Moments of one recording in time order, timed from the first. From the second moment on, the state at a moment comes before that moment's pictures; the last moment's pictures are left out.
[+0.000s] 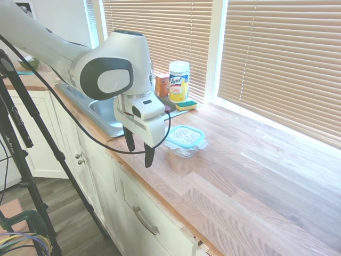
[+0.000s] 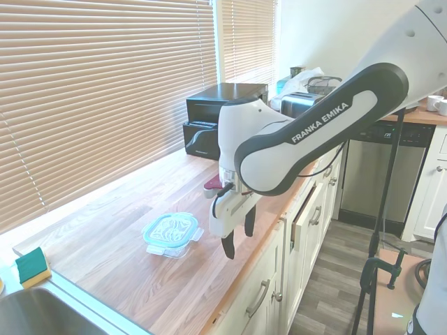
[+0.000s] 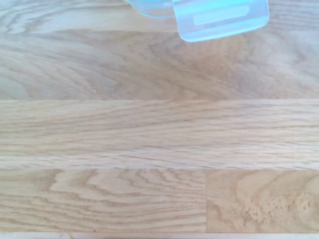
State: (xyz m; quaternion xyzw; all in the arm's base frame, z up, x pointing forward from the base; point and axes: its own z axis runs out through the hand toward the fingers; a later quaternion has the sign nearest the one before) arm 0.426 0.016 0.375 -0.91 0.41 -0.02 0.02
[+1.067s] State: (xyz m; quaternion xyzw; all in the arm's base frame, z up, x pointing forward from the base) arm 0.524 0.117 0.398 -0.93 0.35 -0.10 -0.05
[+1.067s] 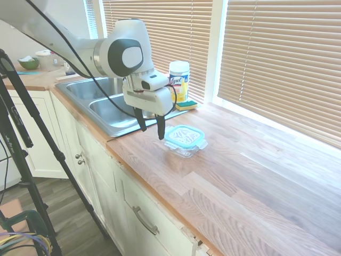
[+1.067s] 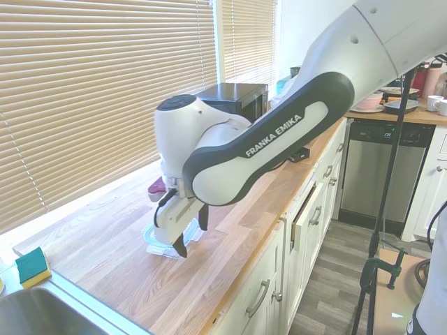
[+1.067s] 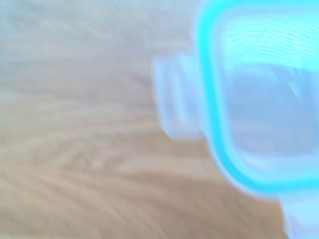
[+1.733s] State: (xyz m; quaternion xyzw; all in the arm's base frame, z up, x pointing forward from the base) arm 0.575 0.201 0.340 -0.90 0.29 -0.23 -0.22
